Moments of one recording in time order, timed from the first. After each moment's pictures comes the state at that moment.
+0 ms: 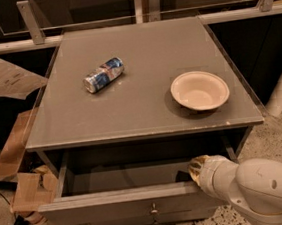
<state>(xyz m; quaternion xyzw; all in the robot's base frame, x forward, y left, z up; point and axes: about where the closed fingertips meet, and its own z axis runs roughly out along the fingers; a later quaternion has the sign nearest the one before) 0.448 -0.161 0.658 -0.43 0.82 -0.07 0.37</state>
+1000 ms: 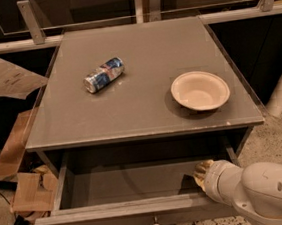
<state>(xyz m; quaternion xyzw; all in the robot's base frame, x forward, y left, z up) 0.436 -0.170 0.650 -0.43 0.82 -0.07 0.36</state>
